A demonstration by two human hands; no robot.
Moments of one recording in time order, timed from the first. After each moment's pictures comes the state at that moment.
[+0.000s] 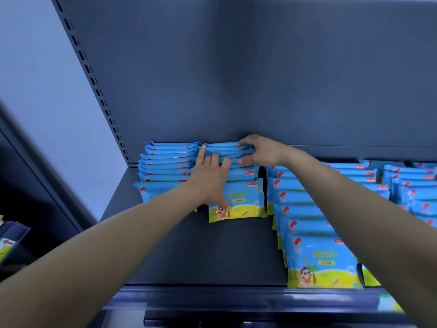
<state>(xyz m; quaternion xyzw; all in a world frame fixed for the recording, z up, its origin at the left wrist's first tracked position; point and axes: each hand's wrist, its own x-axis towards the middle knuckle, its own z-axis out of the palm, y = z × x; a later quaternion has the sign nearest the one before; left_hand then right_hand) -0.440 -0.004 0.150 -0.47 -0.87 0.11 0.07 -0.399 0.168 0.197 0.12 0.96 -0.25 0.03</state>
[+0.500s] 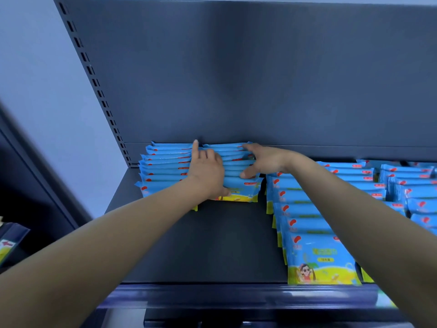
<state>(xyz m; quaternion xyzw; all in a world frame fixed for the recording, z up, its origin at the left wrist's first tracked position) -0.442 -0.001 0.159 -0.39 -0.90 0.16 0.10 -0.382 0.159 0.198 0.16 0.94 -0.25 0.13</state>
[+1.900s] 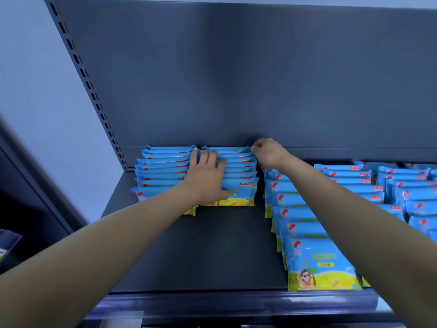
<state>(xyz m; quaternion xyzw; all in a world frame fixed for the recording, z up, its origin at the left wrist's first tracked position) -0.453 -0.006 0.149 -0.46 -0.88 0.04 0.08 -0.395 0.163 0.200 0.30 0.90 -0.32 -0.03</state>
